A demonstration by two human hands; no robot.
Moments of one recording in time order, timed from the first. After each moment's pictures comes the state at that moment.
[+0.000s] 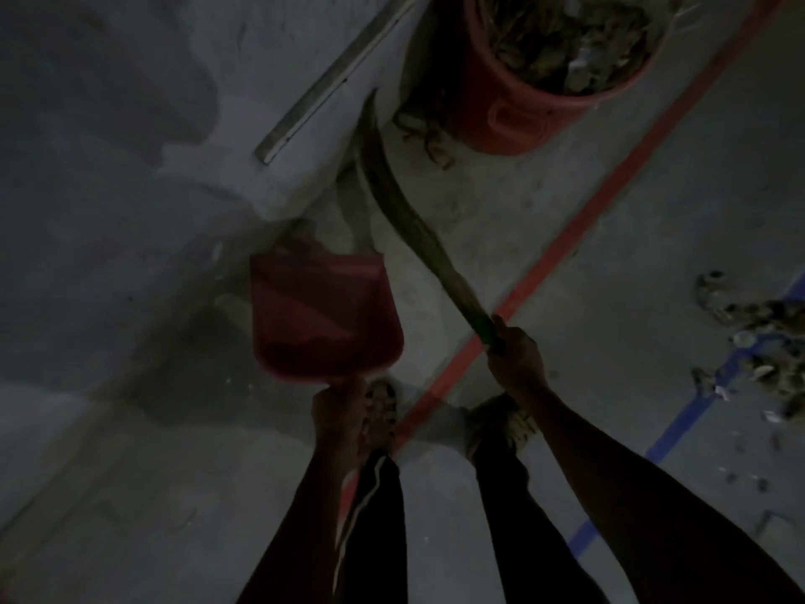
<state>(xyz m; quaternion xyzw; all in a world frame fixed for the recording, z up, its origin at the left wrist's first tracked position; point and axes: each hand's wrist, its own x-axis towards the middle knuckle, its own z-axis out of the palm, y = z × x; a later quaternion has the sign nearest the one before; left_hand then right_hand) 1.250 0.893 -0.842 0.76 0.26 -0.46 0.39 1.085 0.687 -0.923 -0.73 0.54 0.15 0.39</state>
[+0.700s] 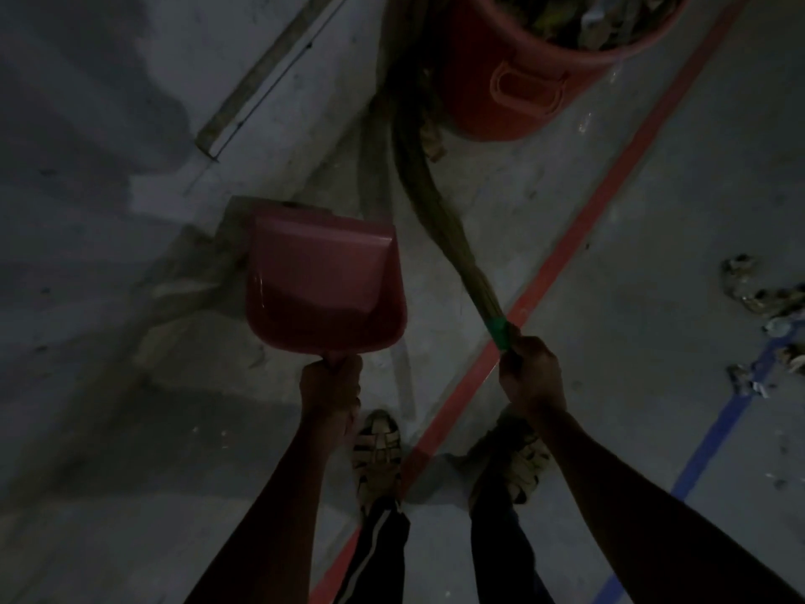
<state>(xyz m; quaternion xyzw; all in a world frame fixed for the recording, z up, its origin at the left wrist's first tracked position) 1.312 0.862 -0.969 0.78 0.14 -0.49 0.36 1.077 0.697 -1.027 -0.78 0.54 0.04 0.30</state>
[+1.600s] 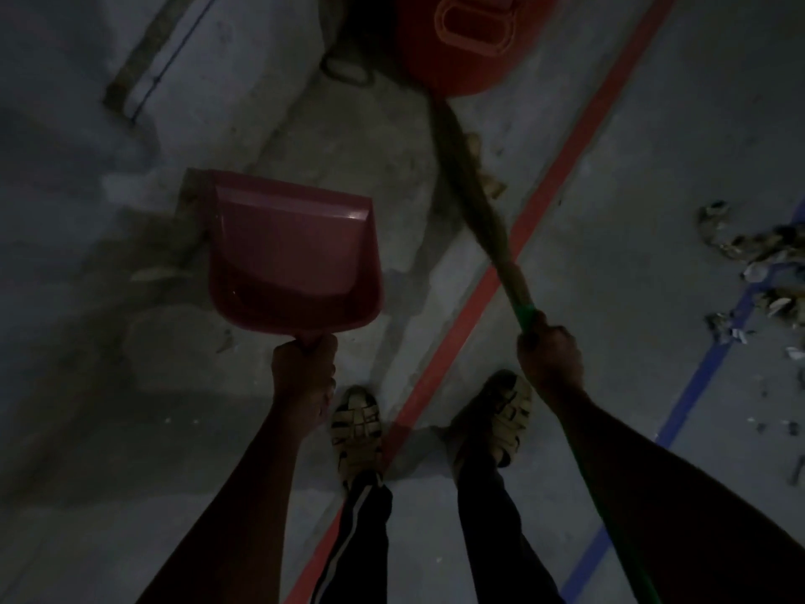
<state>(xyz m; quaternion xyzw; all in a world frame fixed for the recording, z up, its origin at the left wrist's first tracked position) 1.279 0.859 -0.976 0.80 0.12 -0.48 0.35 0.999 0.684 -1.033 -0.68 0.67 0.17 0.26</state>
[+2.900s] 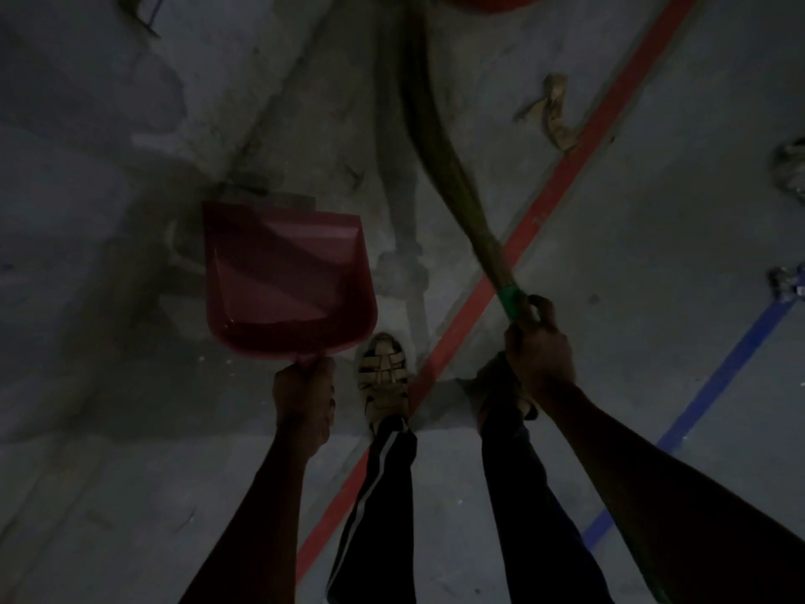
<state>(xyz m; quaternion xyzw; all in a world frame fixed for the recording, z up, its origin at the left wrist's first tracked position) 1.250 0.972 -0.985 0.82 0.17 -0.45 0.32 0.997 0.784 -1.054 -0.81 0.53 0.13 0.22</state>
